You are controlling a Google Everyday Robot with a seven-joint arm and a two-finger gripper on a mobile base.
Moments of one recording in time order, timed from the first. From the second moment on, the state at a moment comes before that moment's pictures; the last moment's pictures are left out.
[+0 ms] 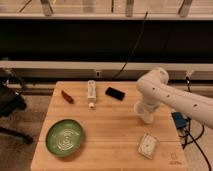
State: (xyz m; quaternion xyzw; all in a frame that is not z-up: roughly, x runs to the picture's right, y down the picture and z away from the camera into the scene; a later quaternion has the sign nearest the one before) arm 0.234 0.138 0.752 -0.33 0.01 -0.23 0.92
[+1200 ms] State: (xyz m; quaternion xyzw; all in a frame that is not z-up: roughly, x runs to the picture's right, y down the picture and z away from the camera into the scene) arm 0.228 0.138 0.743 -0.33 0.01 -0.29 0.90
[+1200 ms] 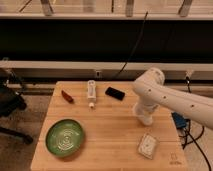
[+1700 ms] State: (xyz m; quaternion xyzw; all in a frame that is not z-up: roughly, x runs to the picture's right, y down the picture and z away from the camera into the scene) arm 0.224 0.138 0.740 -0.33 0.01 -0.32 0.89
